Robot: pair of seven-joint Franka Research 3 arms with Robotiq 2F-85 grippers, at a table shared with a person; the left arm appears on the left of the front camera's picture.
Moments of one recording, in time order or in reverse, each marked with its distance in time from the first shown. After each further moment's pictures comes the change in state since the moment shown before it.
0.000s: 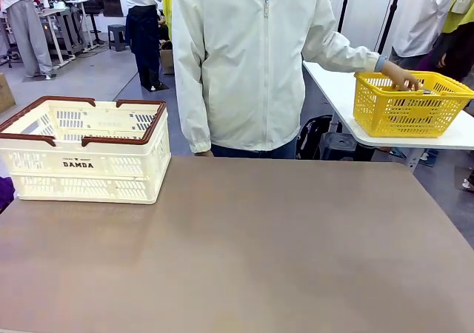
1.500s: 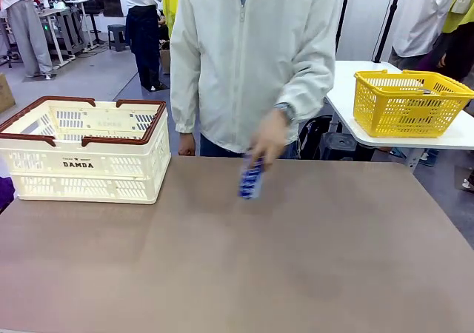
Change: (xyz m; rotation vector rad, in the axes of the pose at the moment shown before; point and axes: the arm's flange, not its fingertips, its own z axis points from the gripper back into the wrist) left arm -0.002 -0.003 0.002 0.002 0.004 -0.003; right arm -0.002 0.001 0.005 -0.001 -0.011 -0.001
